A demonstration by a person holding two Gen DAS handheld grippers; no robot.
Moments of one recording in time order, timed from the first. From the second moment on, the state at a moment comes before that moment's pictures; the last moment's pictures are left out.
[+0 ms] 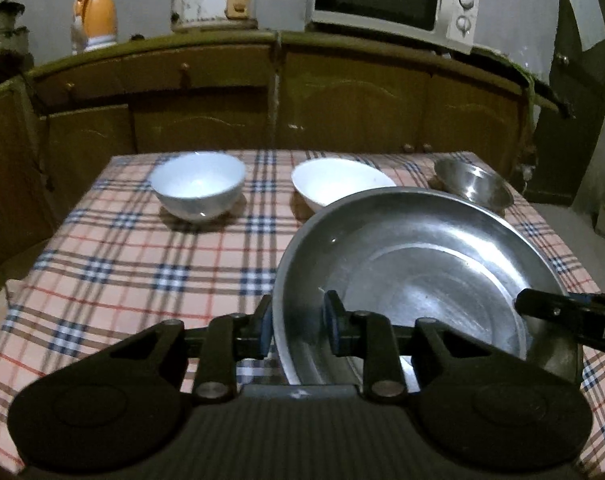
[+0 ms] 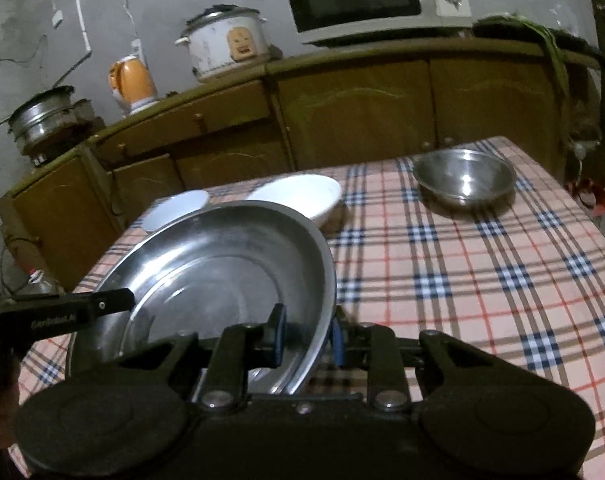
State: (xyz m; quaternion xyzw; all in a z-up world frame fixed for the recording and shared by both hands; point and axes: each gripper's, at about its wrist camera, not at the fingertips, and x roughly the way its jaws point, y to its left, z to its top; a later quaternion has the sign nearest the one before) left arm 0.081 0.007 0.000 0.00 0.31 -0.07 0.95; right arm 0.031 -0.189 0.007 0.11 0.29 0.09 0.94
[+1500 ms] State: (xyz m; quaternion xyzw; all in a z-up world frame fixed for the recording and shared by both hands) left arm 0.078 0.181 -0.034 -0.04 0.34 0.06 0.94; right arm 0.064 0.020 -0.028 0.03 0.31 0.18 0.93
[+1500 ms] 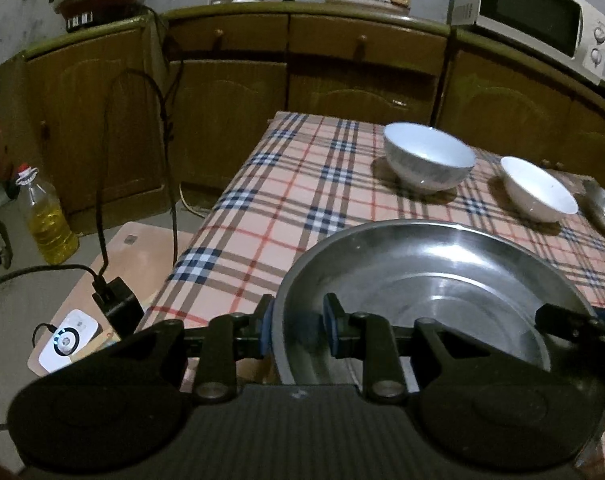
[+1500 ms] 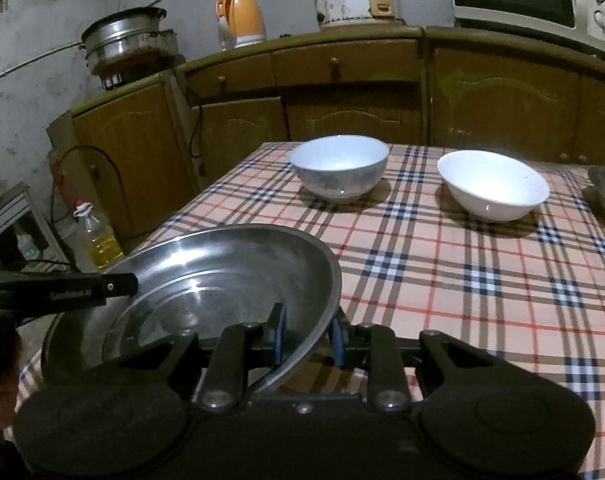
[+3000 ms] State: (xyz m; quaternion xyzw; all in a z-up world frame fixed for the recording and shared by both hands) left arm 0.073 0.136 -0.013 -0.02 0.31 0.07 0.95; right arm 0.076 -0.089 -0.026 0.06 0.30 0.12 0.94
